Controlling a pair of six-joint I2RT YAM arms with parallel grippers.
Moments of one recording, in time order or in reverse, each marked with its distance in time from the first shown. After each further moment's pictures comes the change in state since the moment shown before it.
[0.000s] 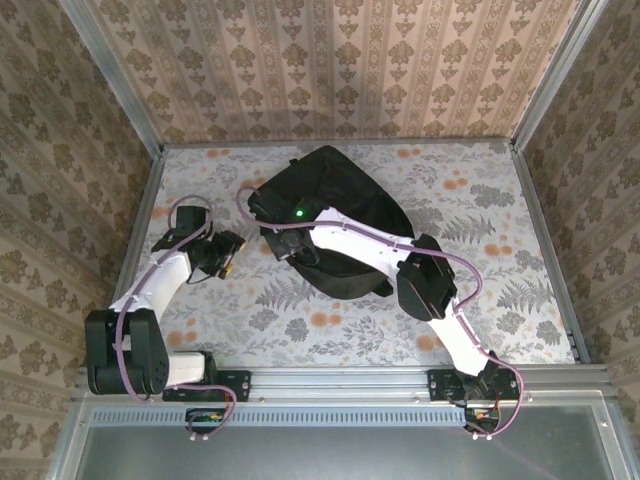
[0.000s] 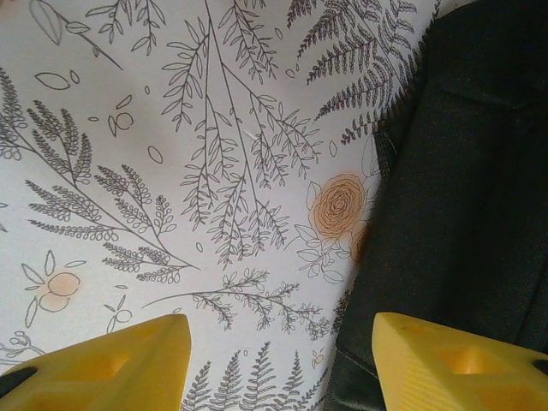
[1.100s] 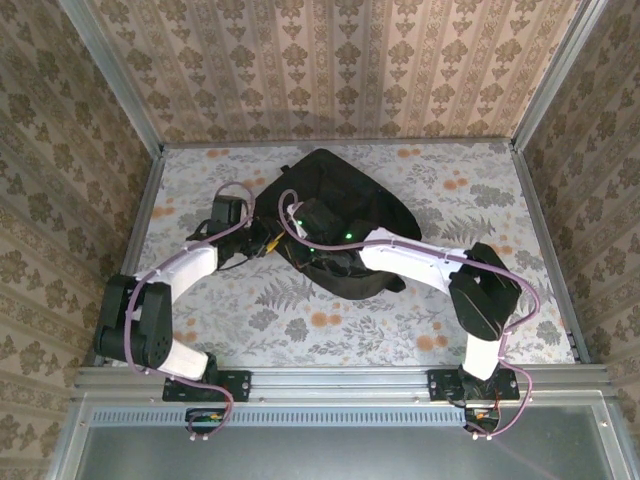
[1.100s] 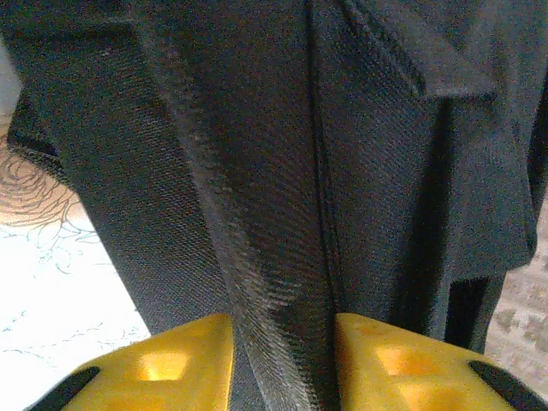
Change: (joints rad) left arm -0.228 0.166 0.023 0.395 0.147 -0.018; right arm -0.049 -0.405 -0.663 0.595 -0.241 0.019
